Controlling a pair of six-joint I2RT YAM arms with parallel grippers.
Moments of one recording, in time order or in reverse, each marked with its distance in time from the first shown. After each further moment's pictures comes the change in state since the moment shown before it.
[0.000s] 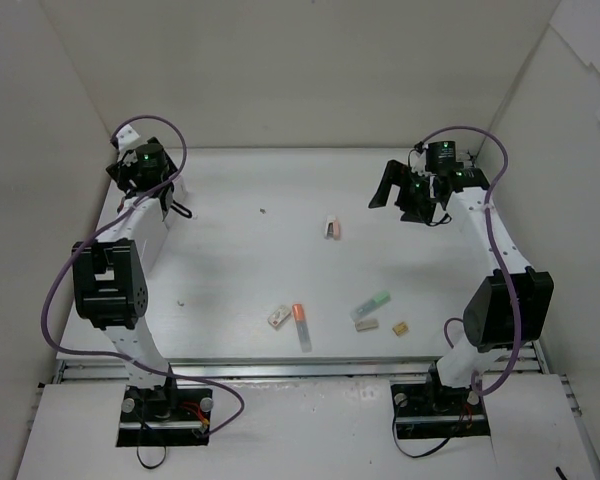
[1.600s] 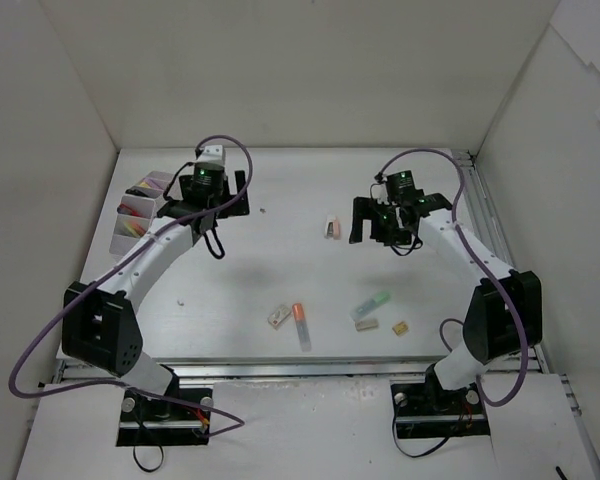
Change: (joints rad) left arm -0.354 -0.302 -0.086 -0.451 0.305 0.085; right arm 0.198 -0.069 -0.256 0.113 0.166 -0.078
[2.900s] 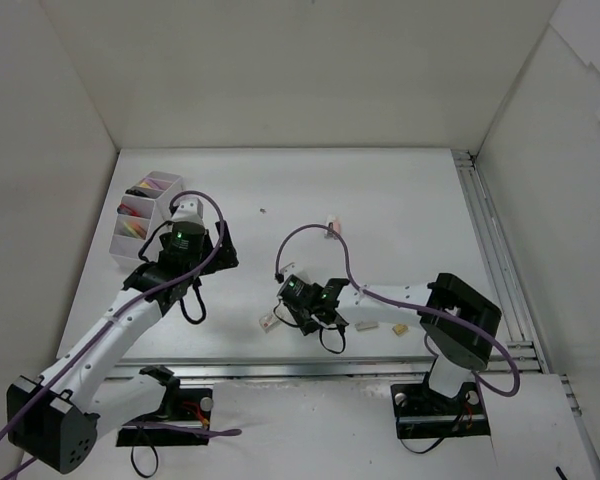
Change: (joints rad) left arm -0.096 -0.521 -0.459 -0.124 -0.014 -0.220; right arm 0.819 0.125 -0.300 0.254 0.368 0.120
